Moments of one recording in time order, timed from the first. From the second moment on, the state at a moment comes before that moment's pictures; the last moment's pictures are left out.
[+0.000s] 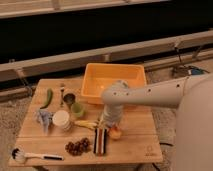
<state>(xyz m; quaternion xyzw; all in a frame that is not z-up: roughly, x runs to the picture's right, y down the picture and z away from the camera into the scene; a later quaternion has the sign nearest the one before) 0.027 0.191 0.770 -0.27 0.24 0.69 0.62</state>
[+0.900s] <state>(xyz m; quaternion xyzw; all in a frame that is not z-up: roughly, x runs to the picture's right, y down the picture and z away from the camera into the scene) 0.028 0.212 0.777 -0.24 0.32 0.64 0.65</state>
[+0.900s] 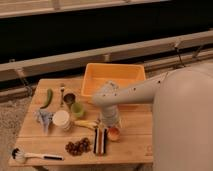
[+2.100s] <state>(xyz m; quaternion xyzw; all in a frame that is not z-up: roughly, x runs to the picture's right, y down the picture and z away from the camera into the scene) 0.061 0.229 0.782 -0.30 0.32 0.67 0.59</state>
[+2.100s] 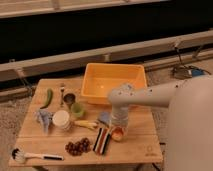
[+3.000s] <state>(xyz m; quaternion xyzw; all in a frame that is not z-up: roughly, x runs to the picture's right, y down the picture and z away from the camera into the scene) 0.077 0.174 0.745 -0.29 0.28 0.70 0.59</state>
